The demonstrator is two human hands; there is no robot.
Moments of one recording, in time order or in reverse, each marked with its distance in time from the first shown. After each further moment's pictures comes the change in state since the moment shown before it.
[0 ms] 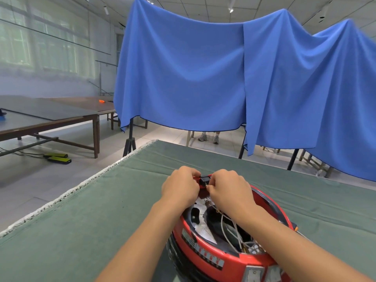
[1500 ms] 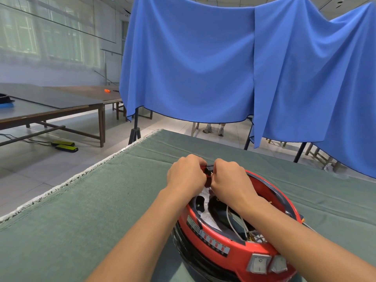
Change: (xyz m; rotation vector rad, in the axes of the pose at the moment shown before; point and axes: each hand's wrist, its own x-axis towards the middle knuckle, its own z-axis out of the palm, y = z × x) left_hand -0.009 0.006 -0.004 0.076 0.033 0.041; right_hand 0.001 -0.005 0.009 0.076 -0.036 -0.033
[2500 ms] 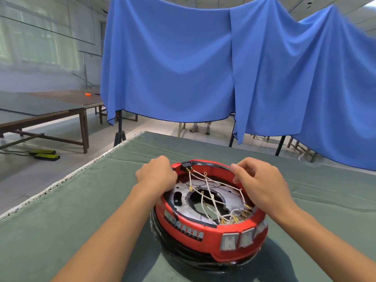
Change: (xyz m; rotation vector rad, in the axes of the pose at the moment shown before) left_hand 0.011 -0.014 -0.006 0.270 -0.053 -0.210; right_hand -0.052 0.070 -0.052 0.314 0.230 0.114
